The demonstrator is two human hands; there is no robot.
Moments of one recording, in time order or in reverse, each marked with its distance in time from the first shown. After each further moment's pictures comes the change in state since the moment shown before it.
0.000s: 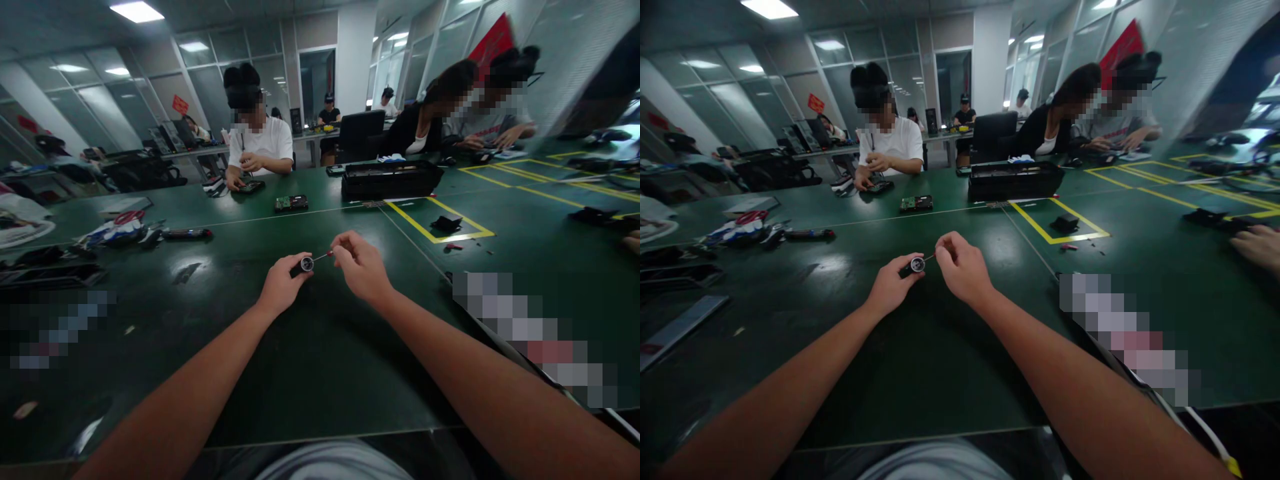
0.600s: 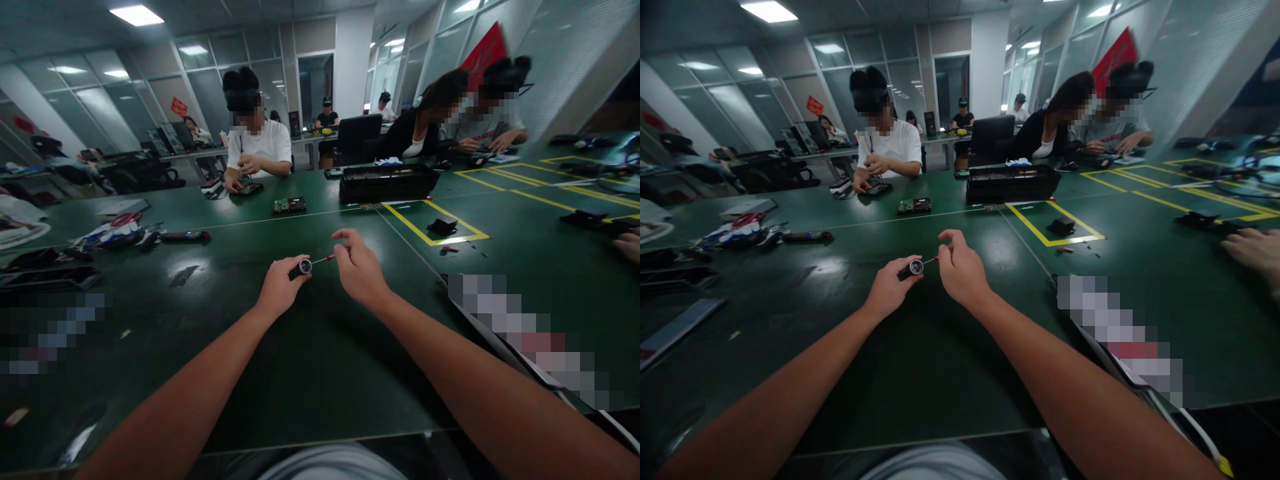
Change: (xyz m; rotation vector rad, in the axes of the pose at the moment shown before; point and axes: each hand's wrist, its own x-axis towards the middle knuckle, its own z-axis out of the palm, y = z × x) left_hand 0.001 0.004 -0.001 0.080 -0.002 0.002; right_hand 0.003 0.000 0.001 -0.095 0.023 0.076
